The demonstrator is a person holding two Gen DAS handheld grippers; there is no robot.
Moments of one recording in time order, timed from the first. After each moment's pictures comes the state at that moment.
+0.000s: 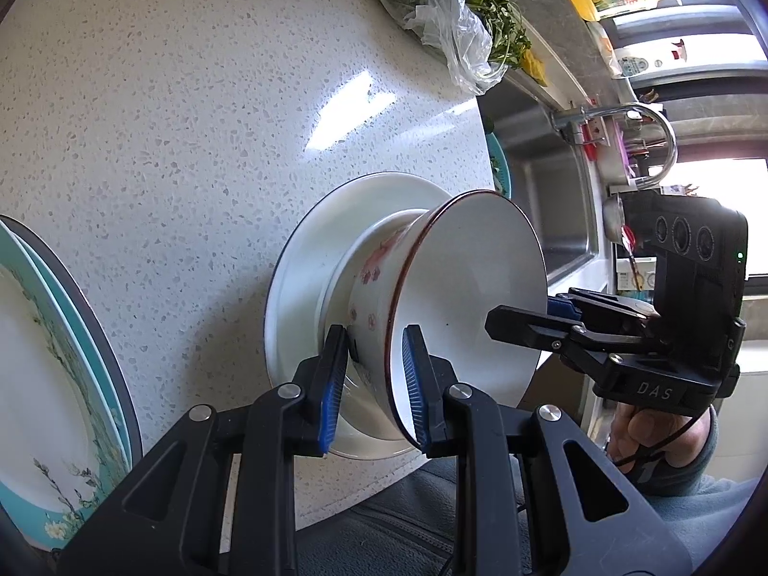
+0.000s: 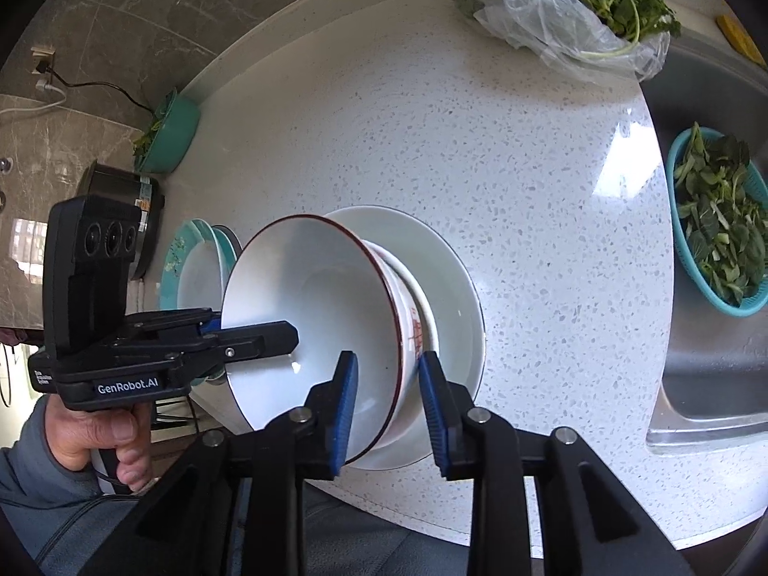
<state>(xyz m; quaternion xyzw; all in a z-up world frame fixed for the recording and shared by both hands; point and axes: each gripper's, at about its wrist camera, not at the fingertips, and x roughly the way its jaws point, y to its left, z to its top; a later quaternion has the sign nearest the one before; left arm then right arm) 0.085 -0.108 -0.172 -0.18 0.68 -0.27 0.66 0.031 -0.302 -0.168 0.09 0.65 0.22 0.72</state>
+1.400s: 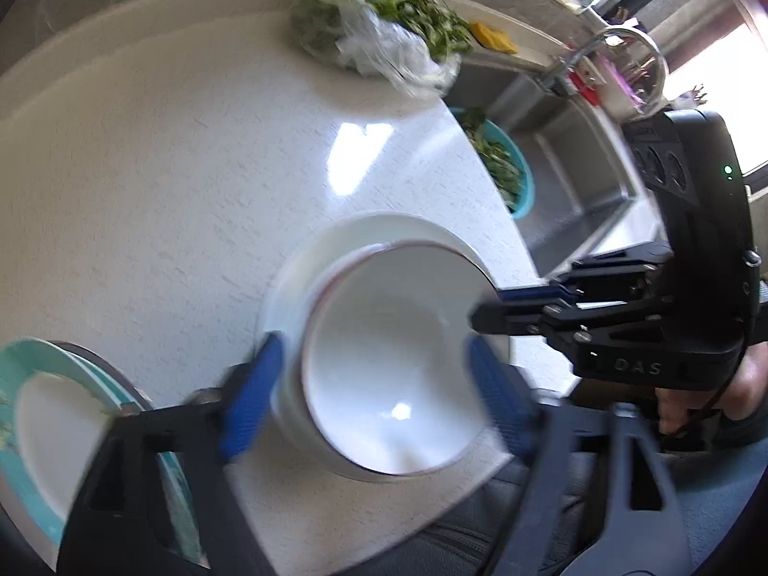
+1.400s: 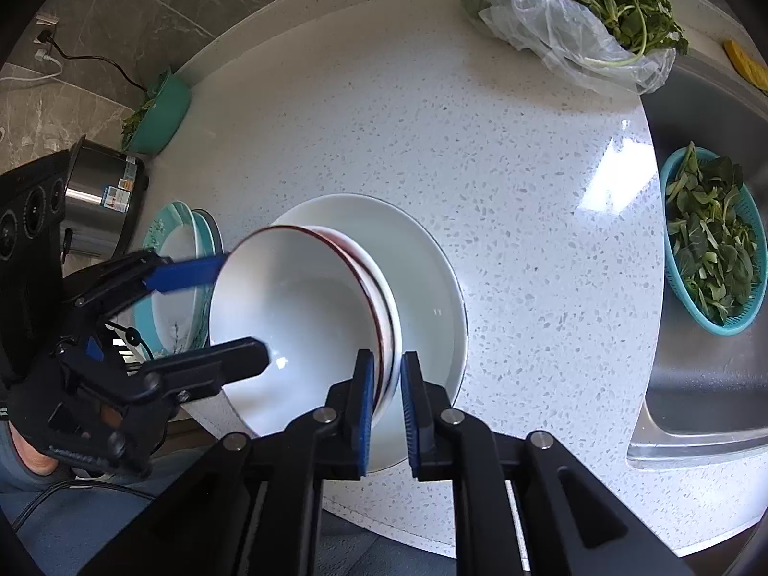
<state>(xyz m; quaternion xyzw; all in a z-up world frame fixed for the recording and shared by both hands) 0.073 -0.146 -0.135 0.00 0.61 -0.28 0.74 0.027 -0.304 -0.177 0.04 0.65 0.22 0.73</state>
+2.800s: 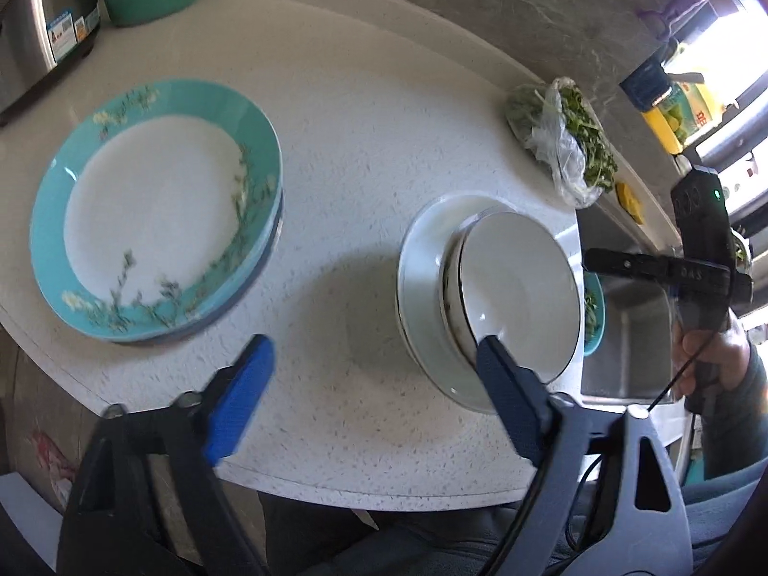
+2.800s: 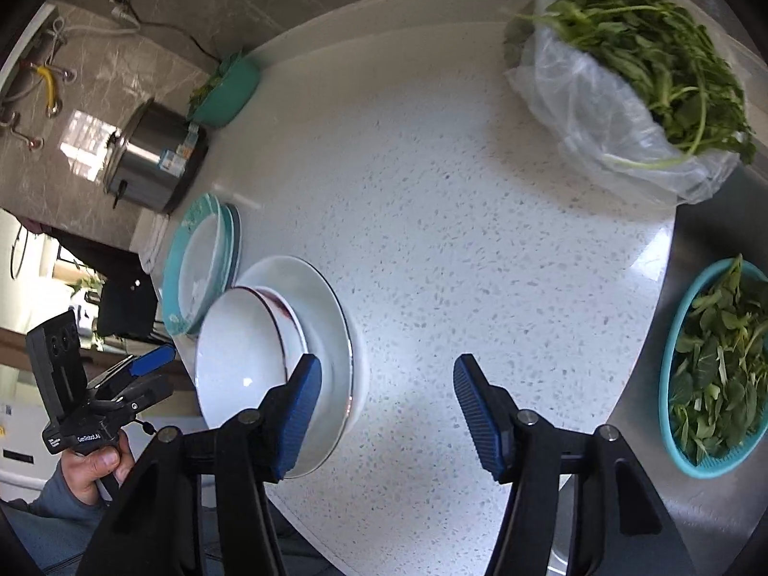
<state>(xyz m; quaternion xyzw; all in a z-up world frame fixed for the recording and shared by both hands) -0.069 -0.077 -0.138 -0.21 0.55 0.00 0.81 0.091 -0.358 -0.178 -0.01 0.61 0.36 0.70</state>
